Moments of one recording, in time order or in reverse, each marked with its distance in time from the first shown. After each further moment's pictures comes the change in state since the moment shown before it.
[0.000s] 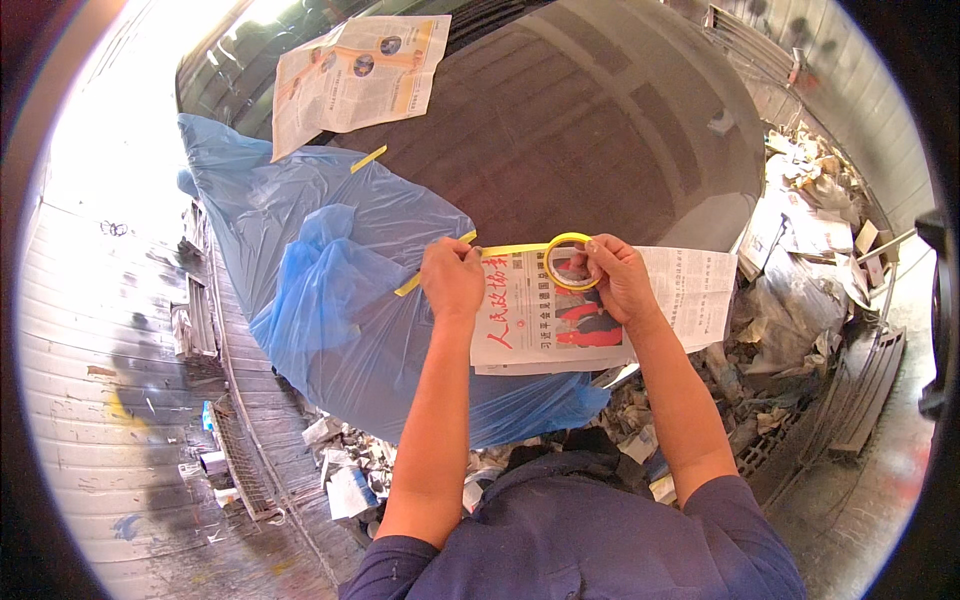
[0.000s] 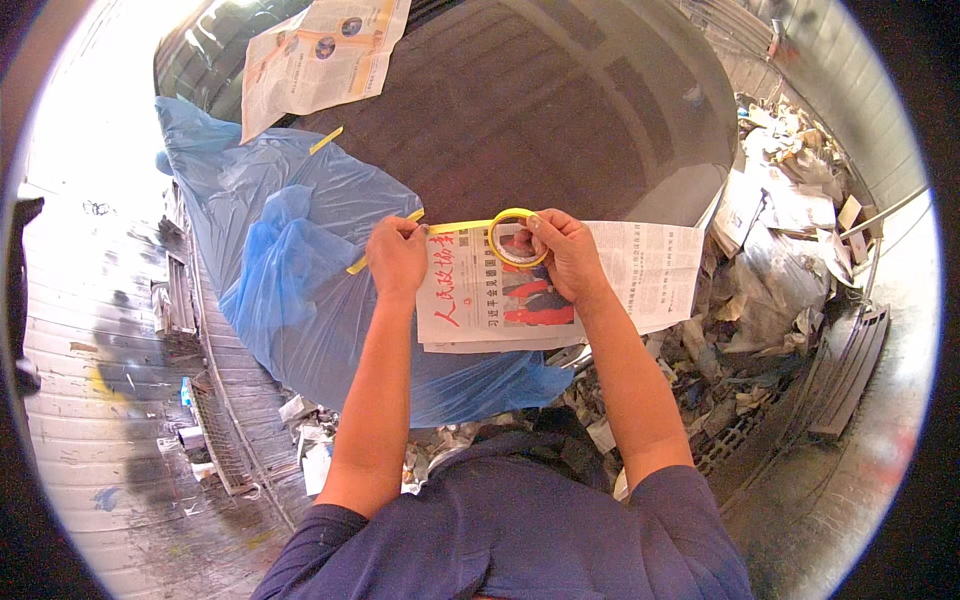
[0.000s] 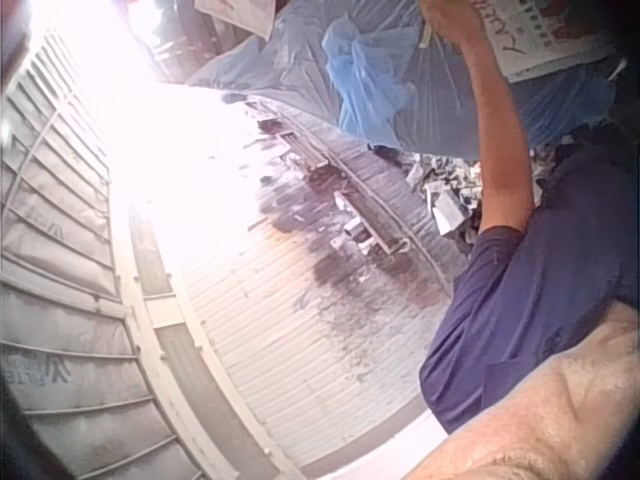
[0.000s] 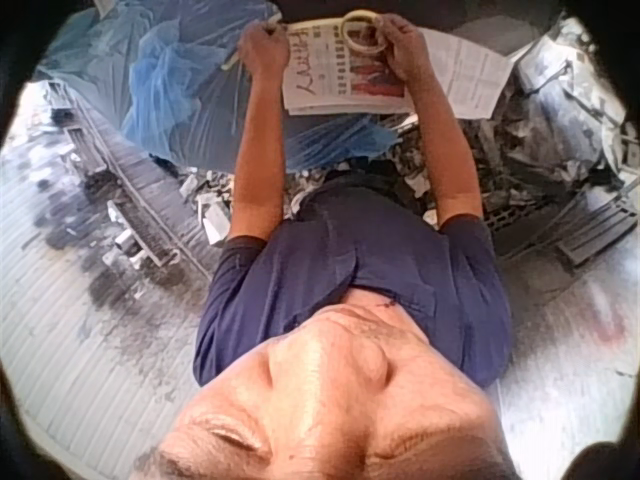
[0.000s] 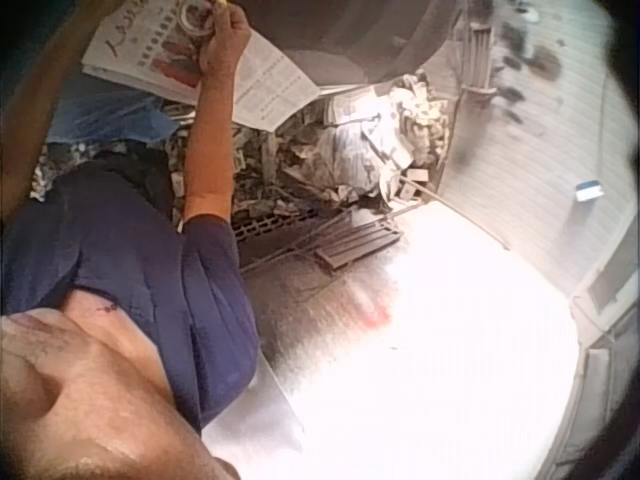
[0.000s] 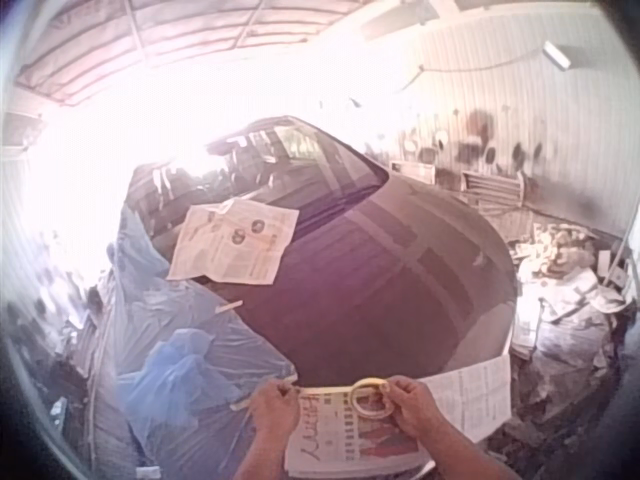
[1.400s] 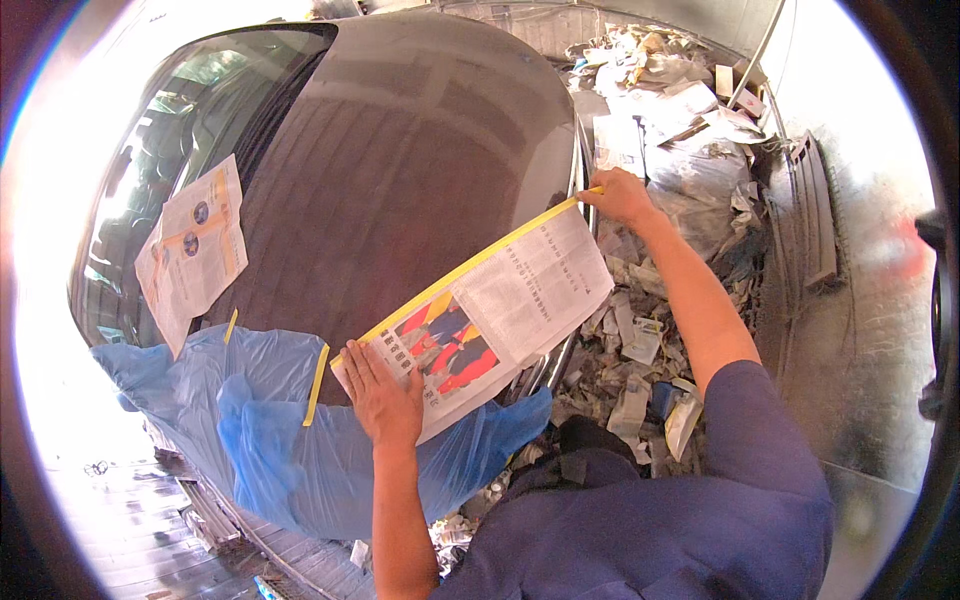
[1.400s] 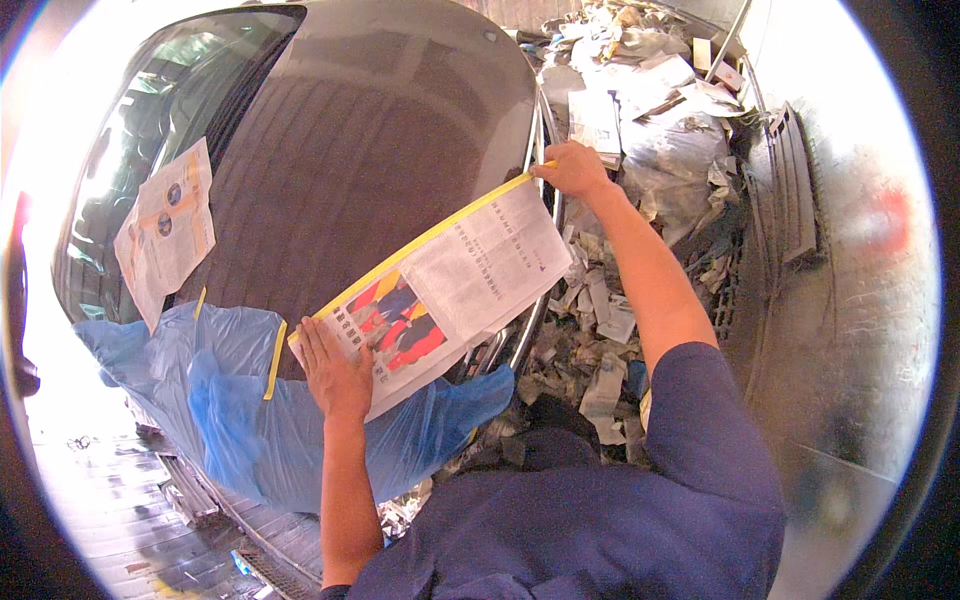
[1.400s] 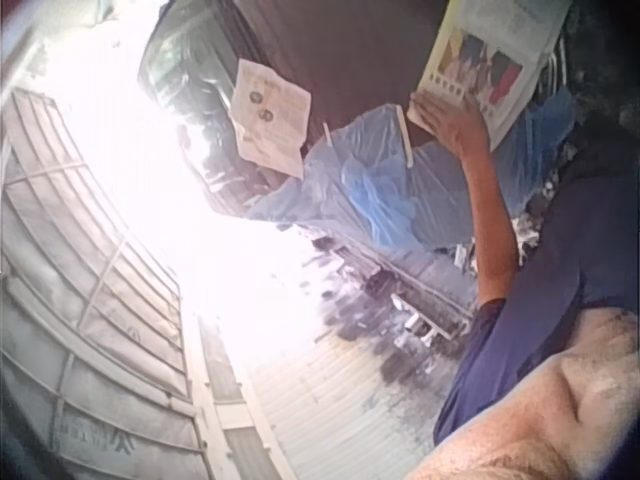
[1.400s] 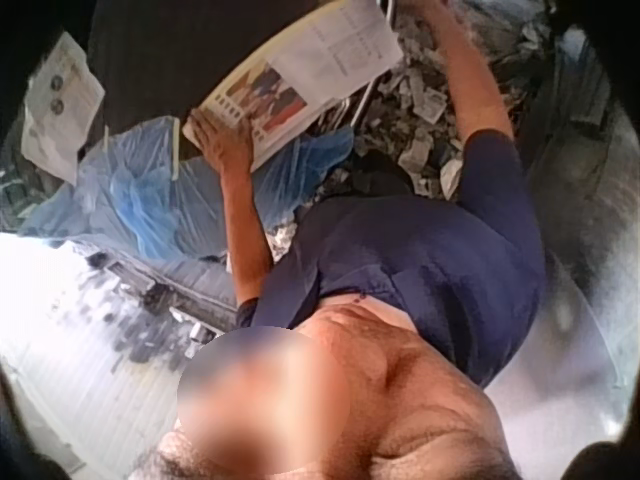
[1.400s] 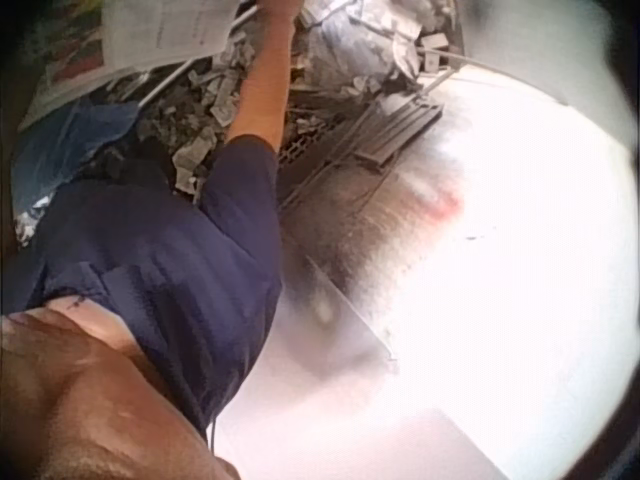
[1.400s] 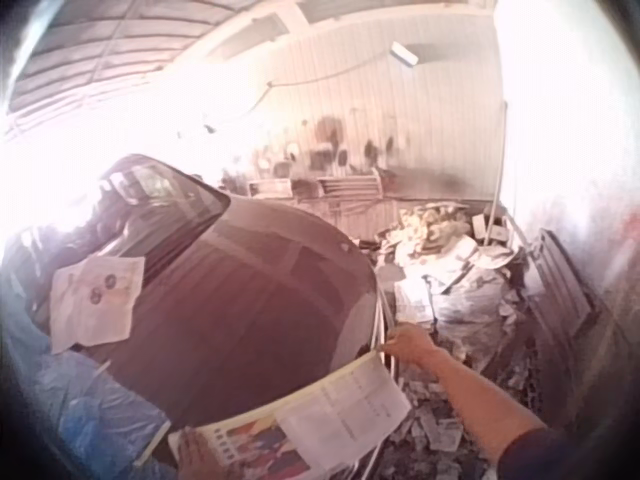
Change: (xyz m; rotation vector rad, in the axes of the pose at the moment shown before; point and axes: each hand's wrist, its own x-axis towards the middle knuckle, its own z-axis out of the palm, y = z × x) left_hand -0.076 0.035 0.008 0.447 -0.327 0.582; right_hand -0.062 -0.181 -0.268 -1.804 0.634 -0.125
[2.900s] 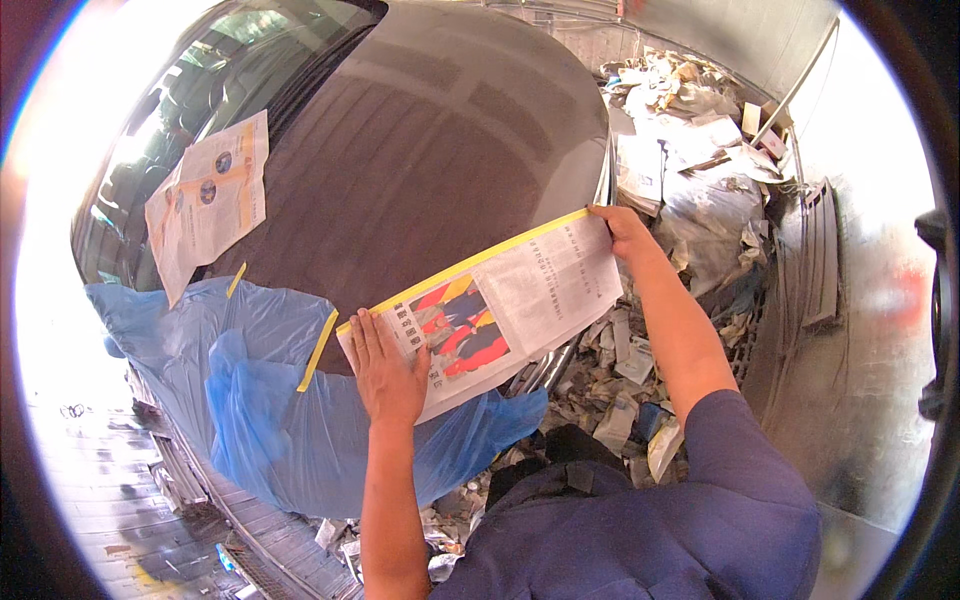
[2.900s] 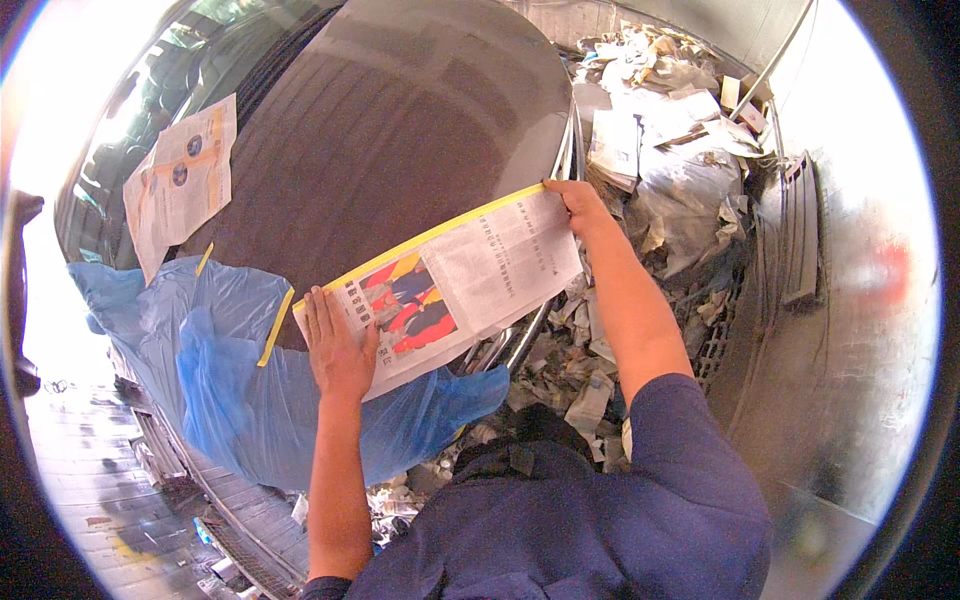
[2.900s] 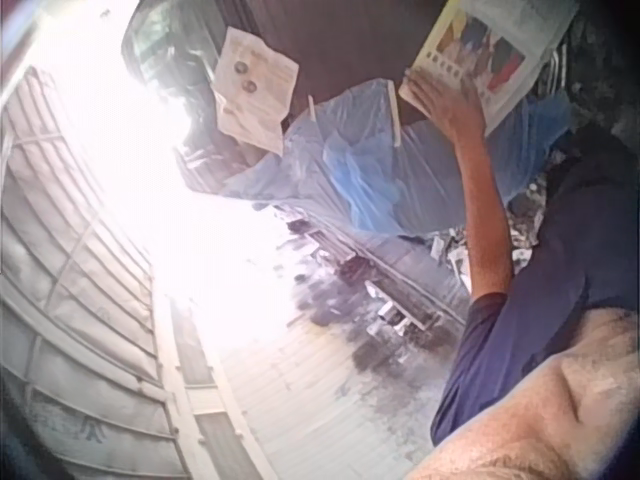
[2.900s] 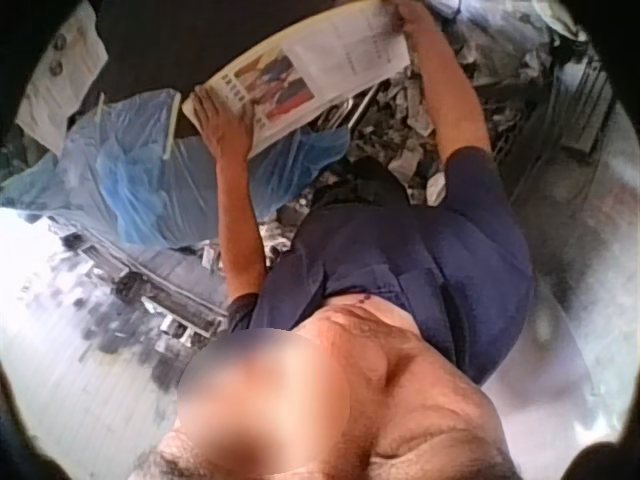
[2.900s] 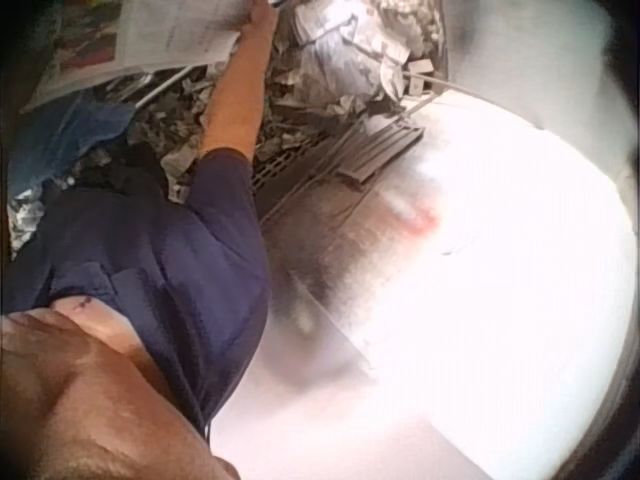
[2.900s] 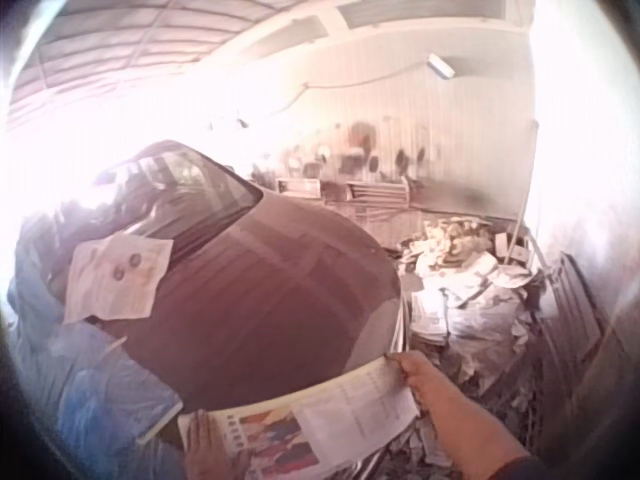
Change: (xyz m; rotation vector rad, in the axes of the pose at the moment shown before) left_hand -0.006 -0.004 -0.006 -0.063 0.056 0.033; right_hand -0.002 -0.023 0.079 1.449 -0.225 0.783
